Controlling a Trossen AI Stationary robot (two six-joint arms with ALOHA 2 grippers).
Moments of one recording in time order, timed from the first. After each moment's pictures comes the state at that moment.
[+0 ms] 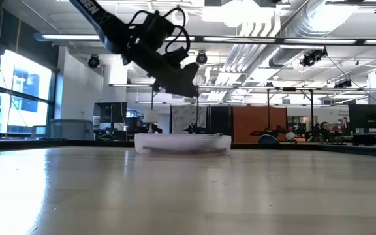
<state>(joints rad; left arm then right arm) 0.39 1.74 1.04 0.32 -0.24 -0.04 0.53 1.38 1.01 -0.12 0.50 0.14</state>
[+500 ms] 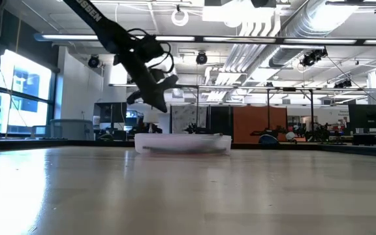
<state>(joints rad) 0.68 1.75 1.22 -0.20 -0.06 -0.37 0.41 1.38 1.01 0.05 0.34 0.24</state>
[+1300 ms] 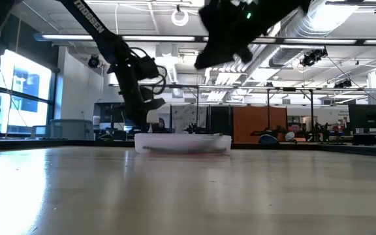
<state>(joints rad) 0.77 1.82 1.21 -0.42 -0.10 -0.32 0.09 1.56 1.01 0.02 0.55 0.24</state>
